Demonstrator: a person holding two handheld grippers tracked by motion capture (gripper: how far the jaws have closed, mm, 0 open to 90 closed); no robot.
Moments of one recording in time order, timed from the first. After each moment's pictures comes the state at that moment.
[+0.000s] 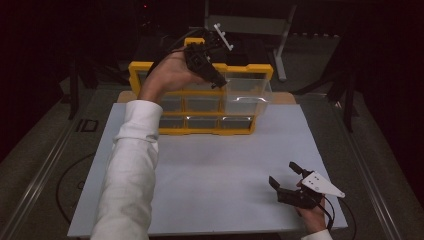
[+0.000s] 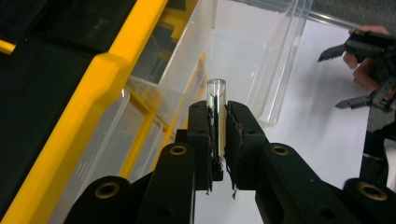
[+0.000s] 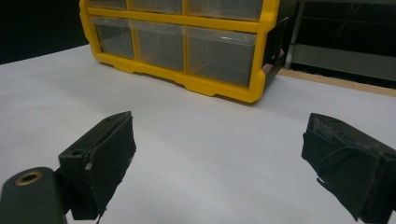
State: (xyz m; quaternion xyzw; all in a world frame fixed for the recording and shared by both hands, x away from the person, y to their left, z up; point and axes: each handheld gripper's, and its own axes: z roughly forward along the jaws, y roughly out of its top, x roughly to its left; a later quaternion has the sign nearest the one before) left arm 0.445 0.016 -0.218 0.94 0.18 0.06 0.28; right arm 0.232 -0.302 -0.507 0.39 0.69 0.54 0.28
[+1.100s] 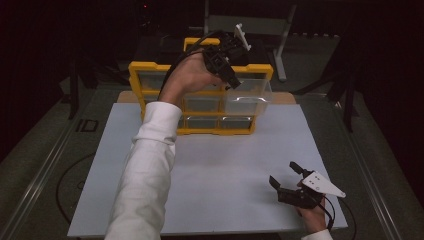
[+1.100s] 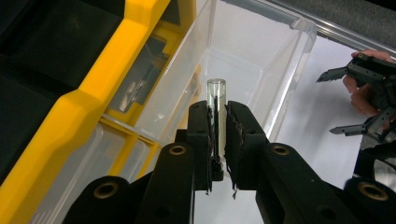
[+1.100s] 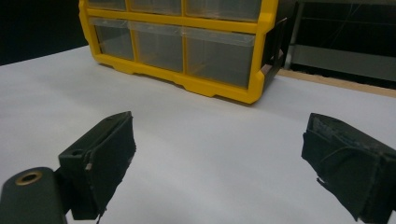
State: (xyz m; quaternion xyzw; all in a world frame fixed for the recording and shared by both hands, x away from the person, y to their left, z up) left arm 0.447 -0.022 -0.222 0.94 0.21 0.05 0.26; right arm 0.233 -0.303 -0.506 0.39 0.69 0.54 0.28
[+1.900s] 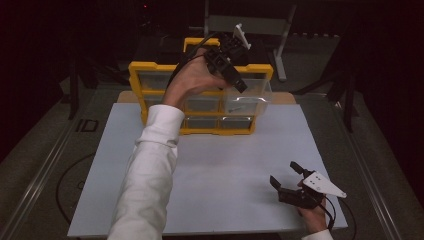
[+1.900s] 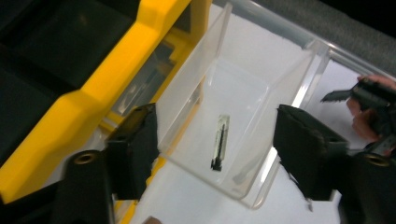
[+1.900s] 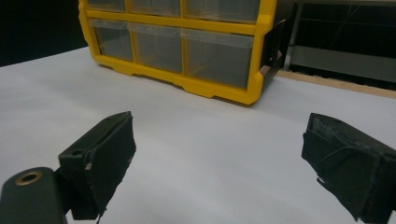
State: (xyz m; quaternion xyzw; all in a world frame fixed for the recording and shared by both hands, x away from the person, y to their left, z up) left arm 0.448 -0.022 -0.229 0.93 0.25 0.06 0.28; right arm 0.232 -0.304 -0.506 0.39 0.69 0.54 0.29
